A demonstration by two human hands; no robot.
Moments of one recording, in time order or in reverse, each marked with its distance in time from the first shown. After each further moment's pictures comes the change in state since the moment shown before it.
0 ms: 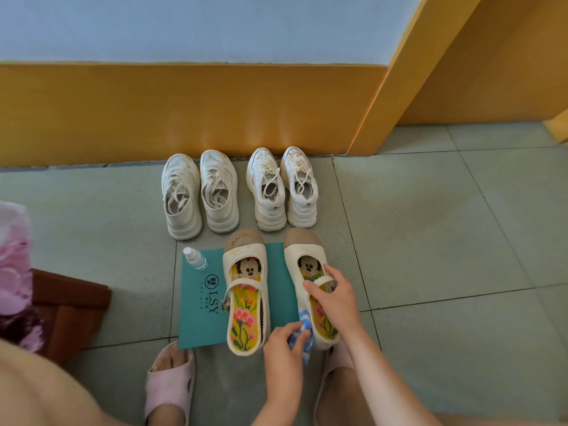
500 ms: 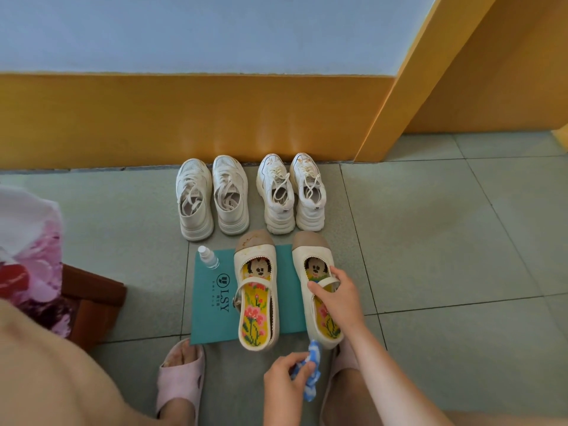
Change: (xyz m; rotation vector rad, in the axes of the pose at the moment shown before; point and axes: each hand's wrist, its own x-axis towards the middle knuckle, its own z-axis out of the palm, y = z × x) left_hand -0.032 -0.014 -0.025 -0.005 -0.106 -0.143; right_hand 0.000 -0.006 0.006 -0.095 0.000 0.002
